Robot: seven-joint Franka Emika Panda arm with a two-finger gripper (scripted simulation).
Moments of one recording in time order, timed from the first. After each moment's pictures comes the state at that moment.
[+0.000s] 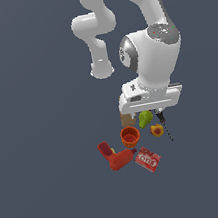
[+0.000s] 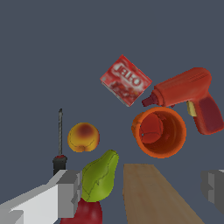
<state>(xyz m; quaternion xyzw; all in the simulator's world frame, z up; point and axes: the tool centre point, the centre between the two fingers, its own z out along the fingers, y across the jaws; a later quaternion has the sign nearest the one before) 0.026 0.137 0.191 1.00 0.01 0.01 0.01</state>
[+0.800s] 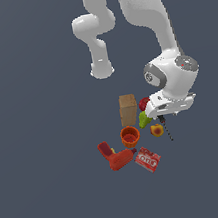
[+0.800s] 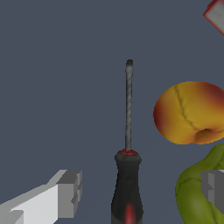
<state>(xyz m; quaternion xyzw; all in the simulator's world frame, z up) -0.024 0.260 0.070 1.00 0.03 0.00 0.00</state>
